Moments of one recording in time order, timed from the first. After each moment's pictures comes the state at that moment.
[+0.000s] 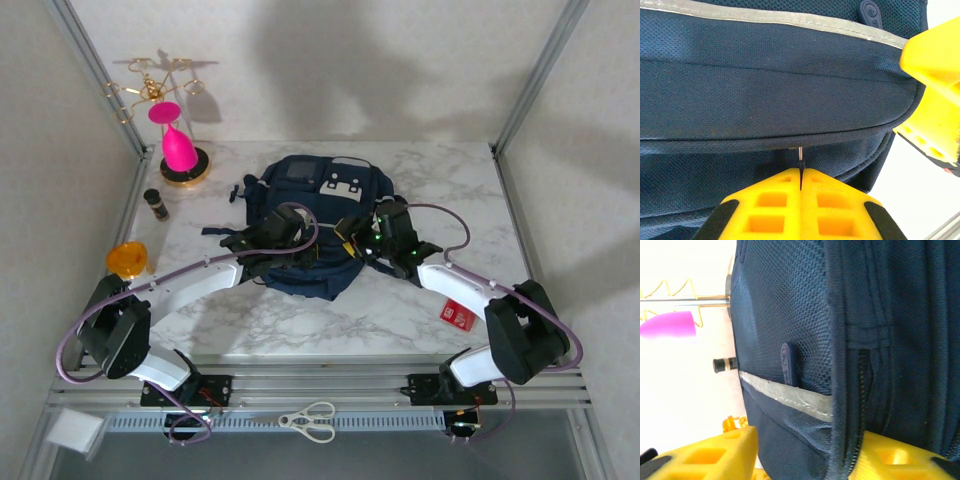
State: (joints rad) left arm -0.71 1.49 1.02 -0.34 0.05 -0.66; right arm 0.57 1.43 0.80 0.08 -0.30 1.31
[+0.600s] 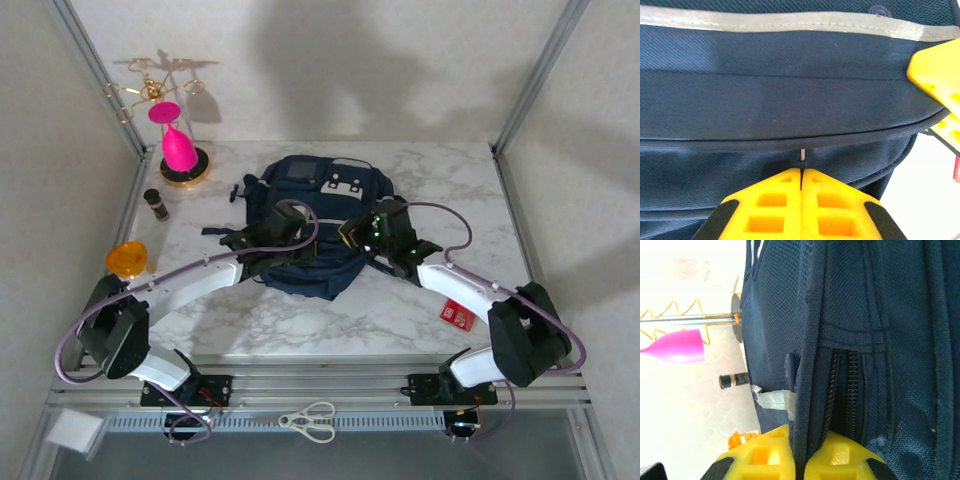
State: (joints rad) left arm -0.71 1.49 1.06 -0.39 -0.01 -0.65; right arm 0.57 1.41 0.83 0.04 -0.24 1.31
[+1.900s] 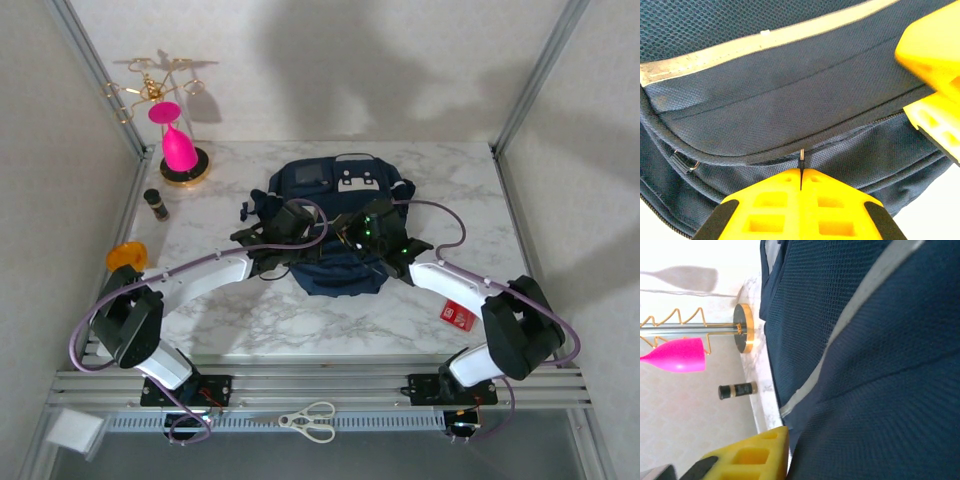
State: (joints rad) left arm -0.72 1.56 1.10 -0.37 -0.01 -0.60; right arm 0.64 1.46 0.86 0.08 -0.11 1.33
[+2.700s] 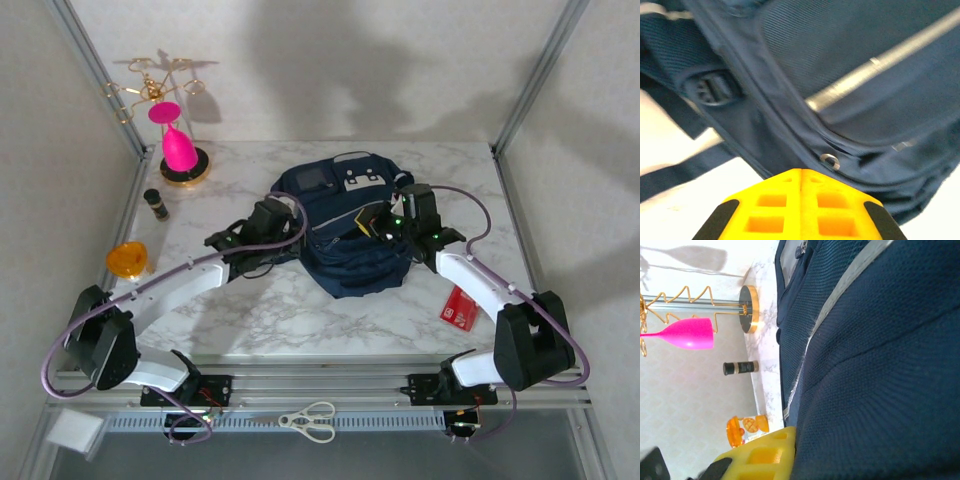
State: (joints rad) left arm -0.69 1.40 1.02 -0.35 -0.03 -0.55; right arm 0.40 1.38 0.91 -0.09 -0.45 1.11
